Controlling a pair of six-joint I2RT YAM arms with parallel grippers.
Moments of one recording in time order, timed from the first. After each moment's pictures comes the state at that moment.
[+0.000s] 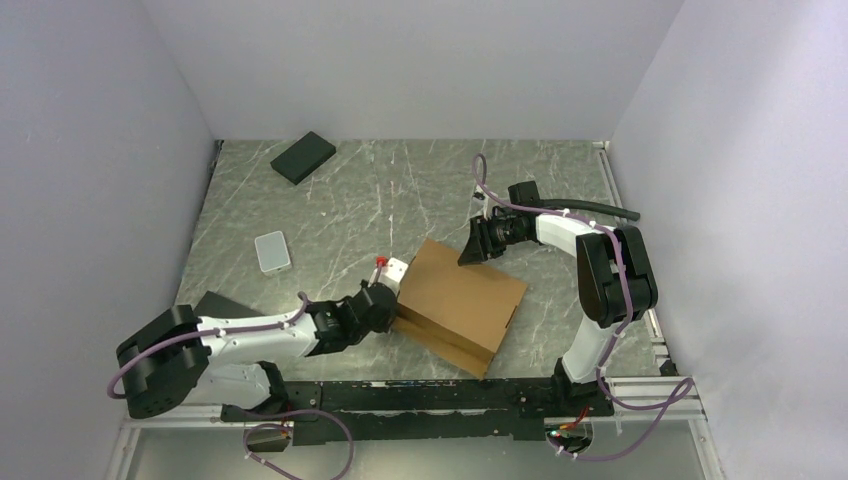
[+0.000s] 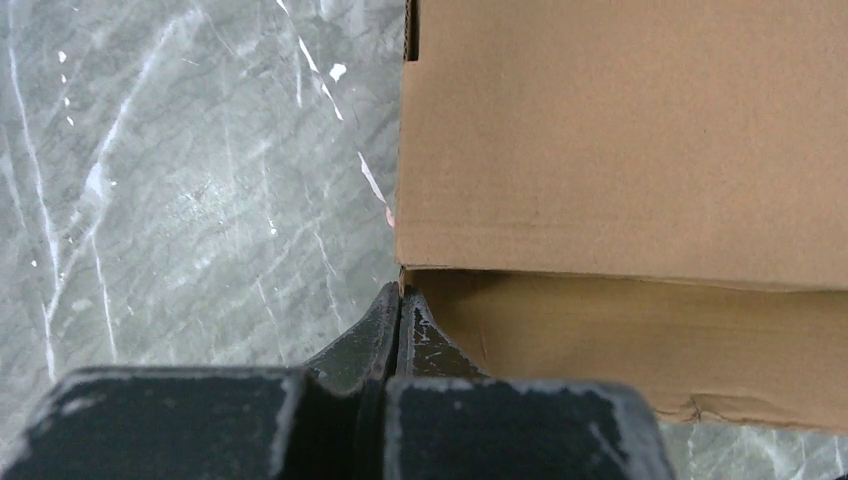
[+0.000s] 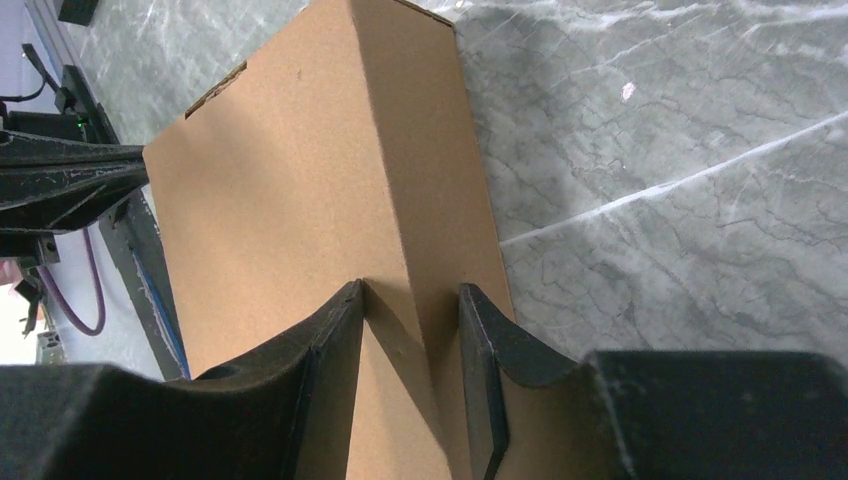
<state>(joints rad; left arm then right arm) -1.07 1.24 0.51 -0.02 -0.47 -0.38 0.22 1.79 1.03 -0.34 -0.84 -0.10</state>
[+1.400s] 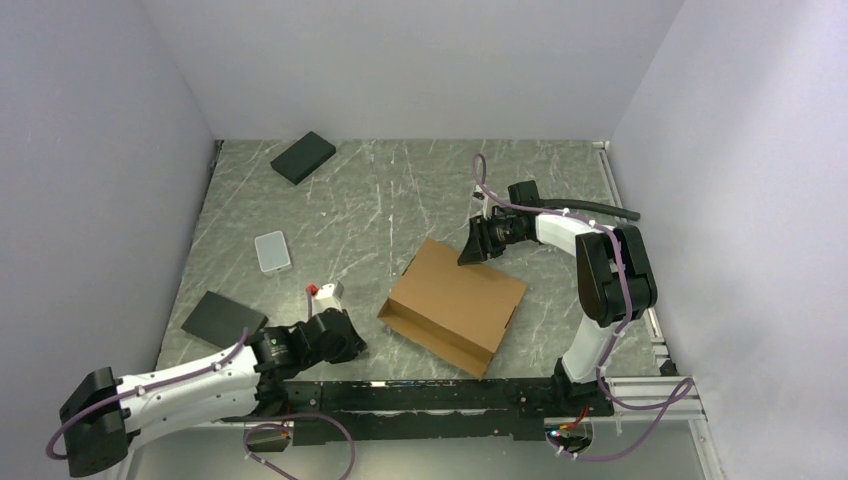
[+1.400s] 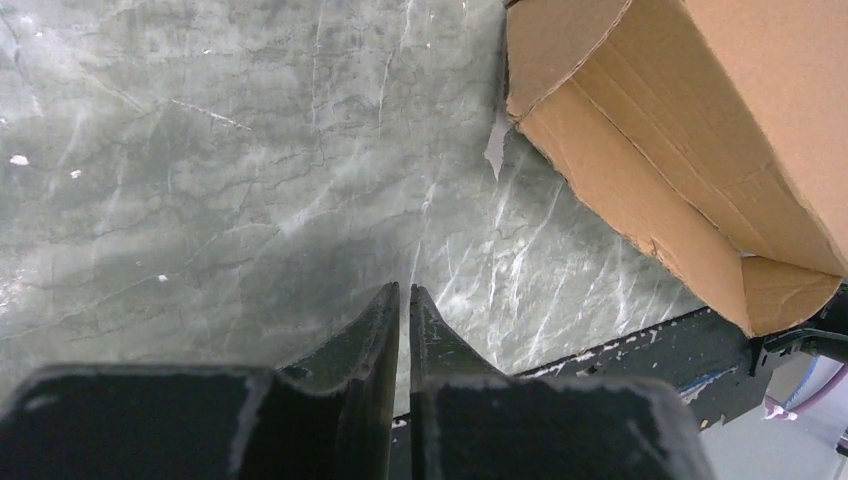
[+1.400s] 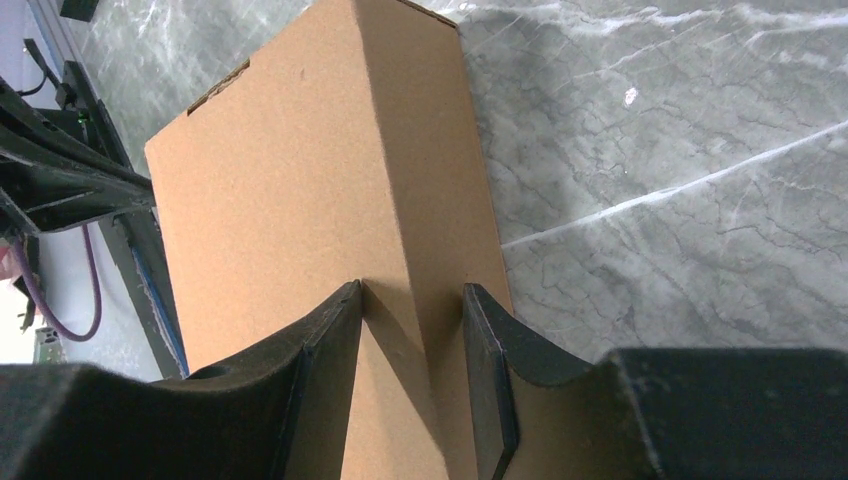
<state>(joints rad) -1.04 0.71 0.28 -0.42 -0.26 -1.12 0.22 1.79 1.04 -0.34 -0.84 -0.11</state>
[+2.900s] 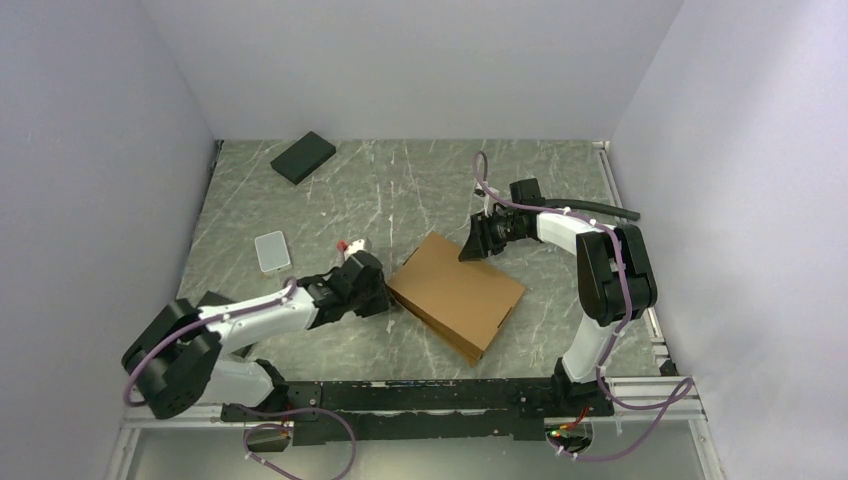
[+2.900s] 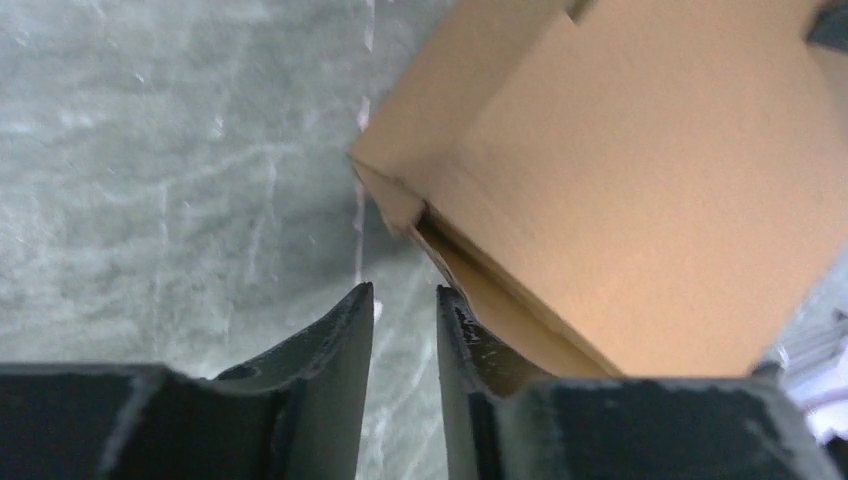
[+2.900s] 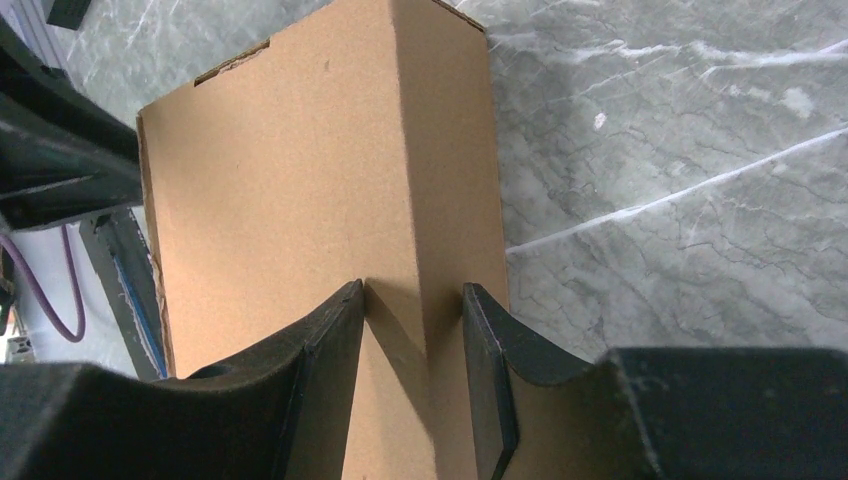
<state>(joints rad) -0.81 1.33 0.63 -0.19 -0.13 -1.02 0.21 1.80 1.05 -0.31 -0.84 -0.13</state>
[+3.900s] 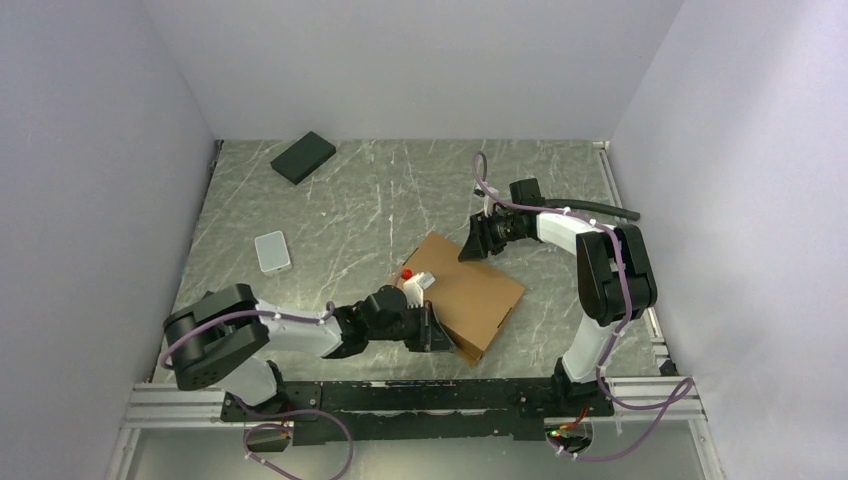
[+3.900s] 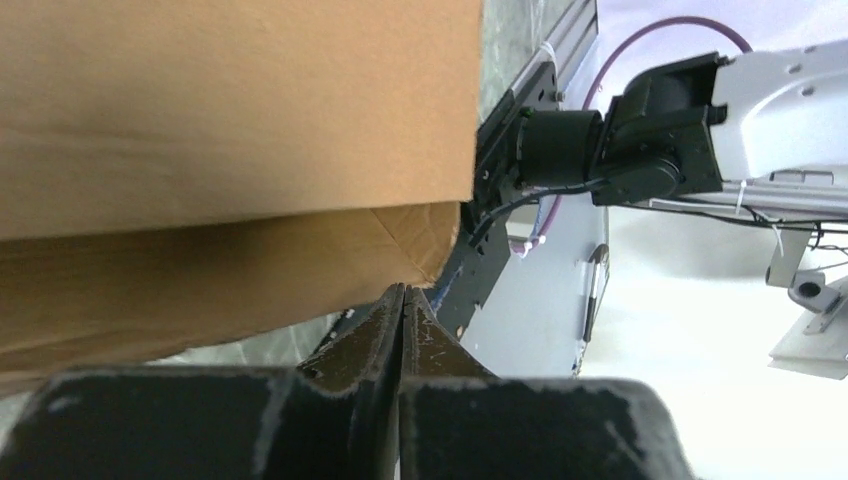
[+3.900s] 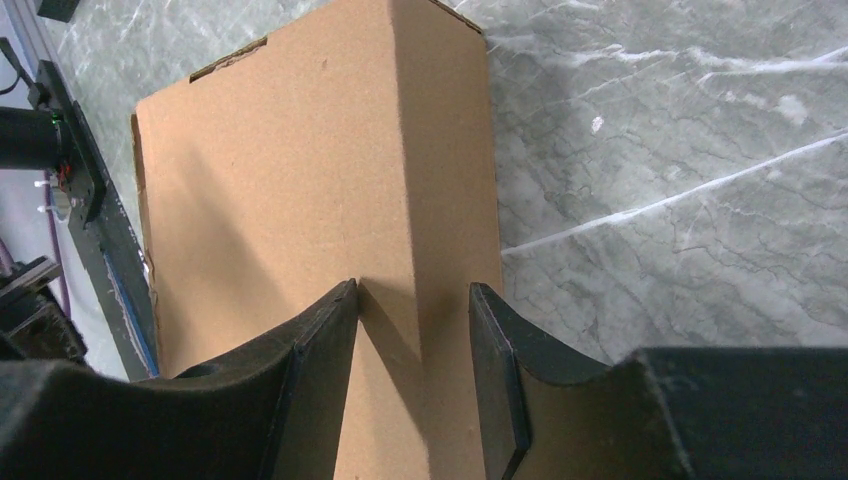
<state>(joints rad) -1.08 1.51 0.47 0.60 0.29 -1.07 0.21 1.80 1.05 -0.31 -0.84 -0.15</state>
